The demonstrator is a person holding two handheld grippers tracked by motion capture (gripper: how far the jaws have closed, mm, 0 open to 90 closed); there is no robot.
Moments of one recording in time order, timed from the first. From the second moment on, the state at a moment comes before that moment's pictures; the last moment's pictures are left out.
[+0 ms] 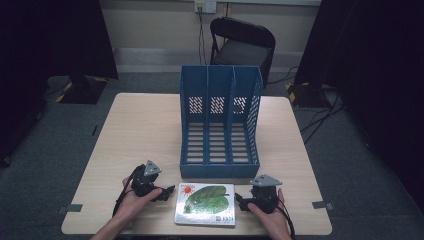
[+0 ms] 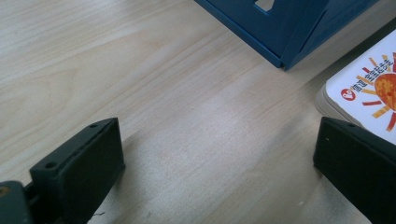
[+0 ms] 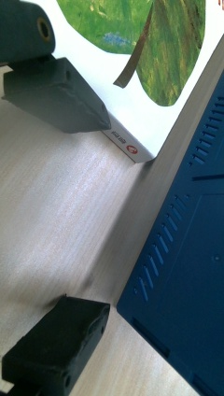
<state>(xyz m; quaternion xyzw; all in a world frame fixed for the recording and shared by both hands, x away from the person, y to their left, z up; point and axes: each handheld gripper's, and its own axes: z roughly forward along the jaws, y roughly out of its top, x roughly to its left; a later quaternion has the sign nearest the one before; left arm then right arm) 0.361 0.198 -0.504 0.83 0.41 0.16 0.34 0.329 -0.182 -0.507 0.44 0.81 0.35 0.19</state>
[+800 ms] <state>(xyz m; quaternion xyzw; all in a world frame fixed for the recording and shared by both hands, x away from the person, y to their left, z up) 0.351 0.185 -0.481 0.84 0.38 0.08 0.38 0.307 -0.165 -0.483 0.40 0.80 0.42 0.16</state>
